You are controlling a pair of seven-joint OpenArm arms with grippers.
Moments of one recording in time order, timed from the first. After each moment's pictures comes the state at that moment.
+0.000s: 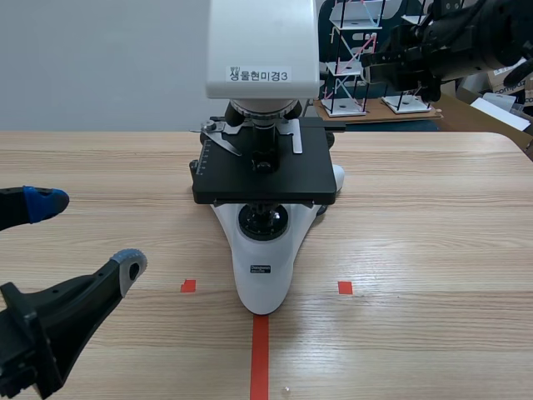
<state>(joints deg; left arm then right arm) 47.9 -32.4 -8.6 119.6 -21.3 -27.0 -9.2 31.0 28.6 -17.2 77.2 43.0 19.4 -39.6</state>
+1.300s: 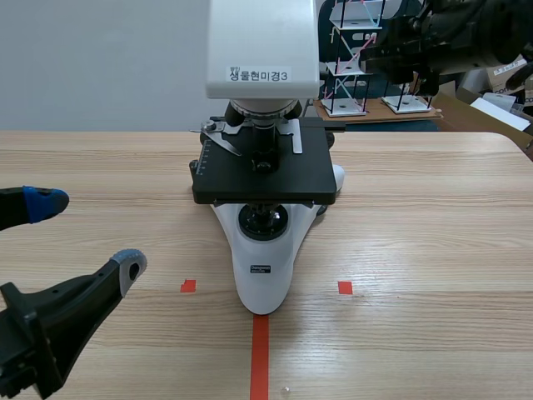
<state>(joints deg) 47.9 -32.4 -8.6 119.6 -21.3 -27.0 -9.2 30.5 28.6 -17.2 77.2 43.0 21.9 -34.2</state>
